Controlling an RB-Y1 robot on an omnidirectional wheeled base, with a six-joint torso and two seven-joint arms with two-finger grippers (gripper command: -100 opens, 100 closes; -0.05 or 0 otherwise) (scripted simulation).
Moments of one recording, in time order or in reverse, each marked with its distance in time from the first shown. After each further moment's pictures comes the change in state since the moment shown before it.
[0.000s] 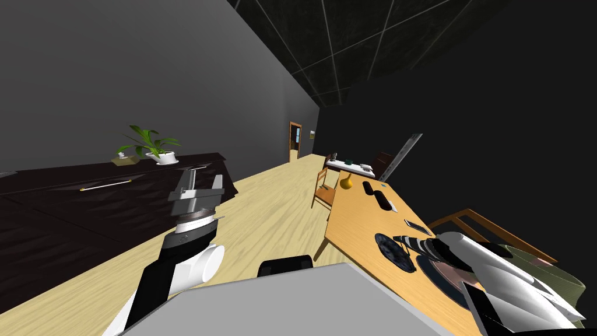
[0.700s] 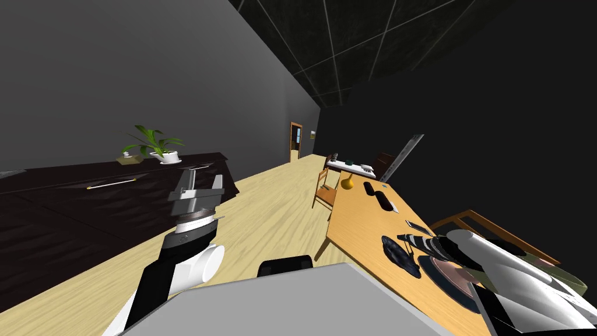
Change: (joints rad) left arm 0.000 0.000 0.000 0.000 0.000 0.000 0.000; right arm 0.013 -0.041 -0.010 -0.018 -0.012 0.044 -0.019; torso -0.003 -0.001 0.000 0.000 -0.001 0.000
